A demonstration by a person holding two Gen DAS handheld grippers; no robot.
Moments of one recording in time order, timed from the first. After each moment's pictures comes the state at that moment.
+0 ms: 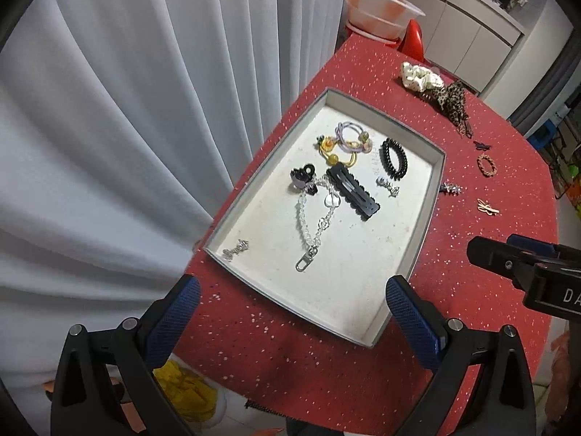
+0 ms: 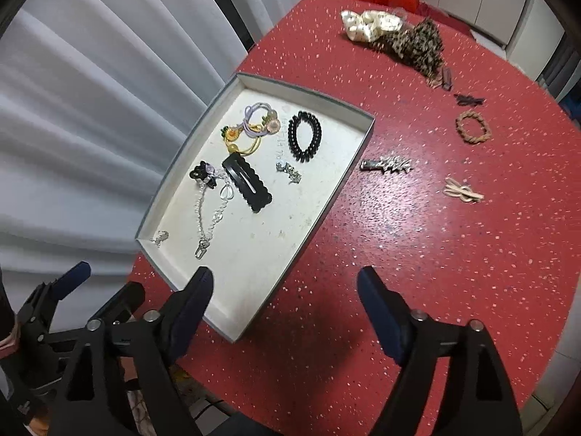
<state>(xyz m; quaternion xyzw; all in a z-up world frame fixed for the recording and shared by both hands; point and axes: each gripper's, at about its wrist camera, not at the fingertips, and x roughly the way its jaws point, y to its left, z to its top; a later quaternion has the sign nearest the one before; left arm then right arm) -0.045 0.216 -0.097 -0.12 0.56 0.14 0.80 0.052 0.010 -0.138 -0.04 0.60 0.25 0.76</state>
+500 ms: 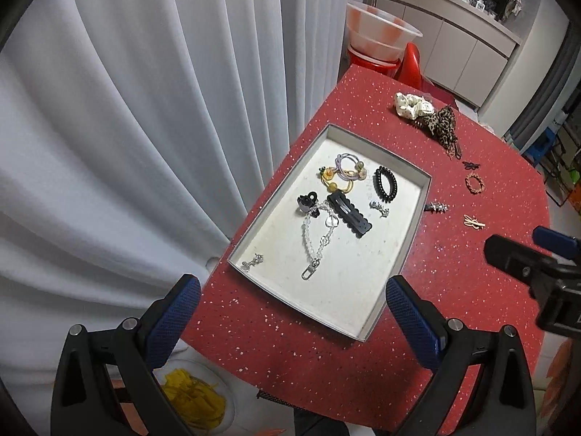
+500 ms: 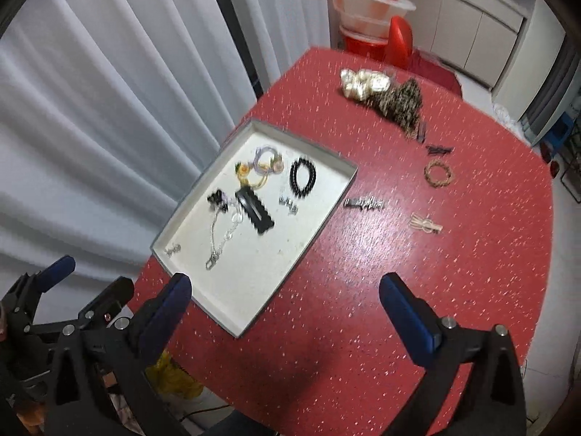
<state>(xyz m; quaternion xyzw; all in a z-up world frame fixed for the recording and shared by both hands) -0.062 0.209 -0.043 -0.10 0.53 0.16 0.82 0.025 0.005 -0.069 -0.06 0.53 0.24 0.81</state>
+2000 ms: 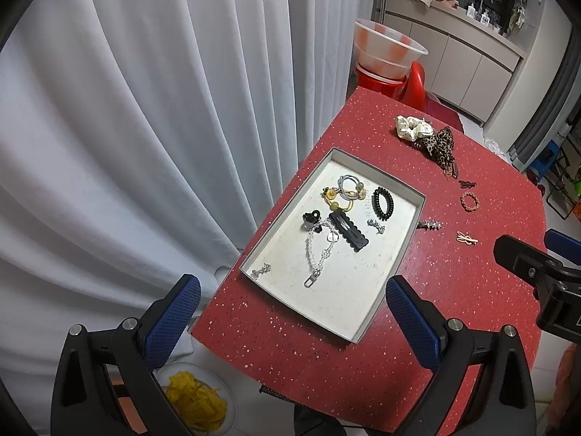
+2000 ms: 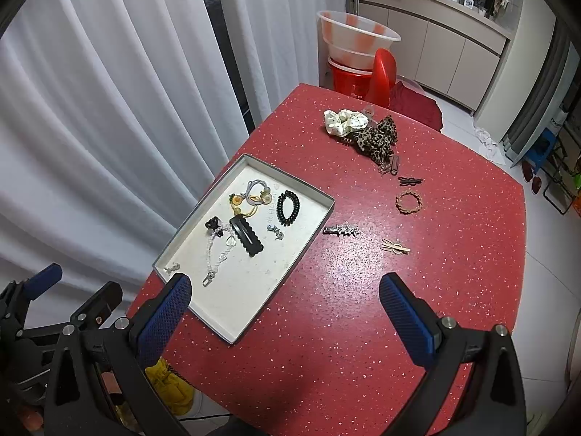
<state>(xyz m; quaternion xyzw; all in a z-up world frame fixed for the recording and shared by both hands) -0.073 0.202 -0.004 -0.10 0.51 0.18 0.83 0.012 -0.008 -0.026 -0.07 0.49 0.23 0.84</state>
